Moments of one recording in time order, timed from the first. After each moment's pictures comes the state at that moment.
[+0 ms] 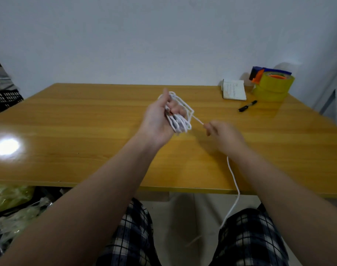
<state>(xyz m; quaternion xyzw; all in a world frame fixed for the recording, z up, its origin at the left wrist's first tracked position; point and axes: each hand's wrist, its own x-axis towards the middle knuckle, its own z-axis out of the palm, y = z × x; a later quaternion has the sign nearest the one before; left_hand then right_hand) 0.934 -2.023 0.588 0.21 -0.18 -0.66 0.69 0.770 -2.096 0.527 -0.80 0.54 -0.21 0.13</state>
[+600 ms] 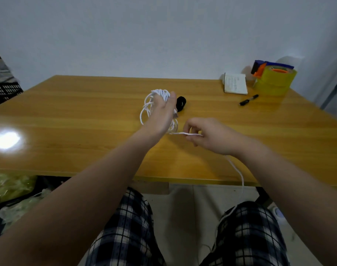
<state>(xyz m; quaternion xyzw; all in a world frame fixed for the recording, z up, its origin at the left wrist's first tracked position) 0.949 -2.031 0.552 0.62 -0.51 -0.30 0.52 0.788 -2.039 0.566 -0.92 0.31 -0.13 0.20</state>
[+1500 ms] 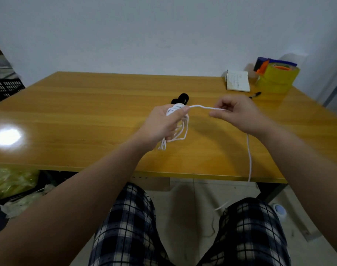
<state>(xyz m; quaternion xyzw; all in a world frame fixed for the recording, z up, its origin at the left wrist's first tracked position) 0.953 -1.991 0.553 0.49 -0.54 -0.43 0.53 0.753 -2.076 0.574 -0.84 0.36 -0.31 0.26</state>
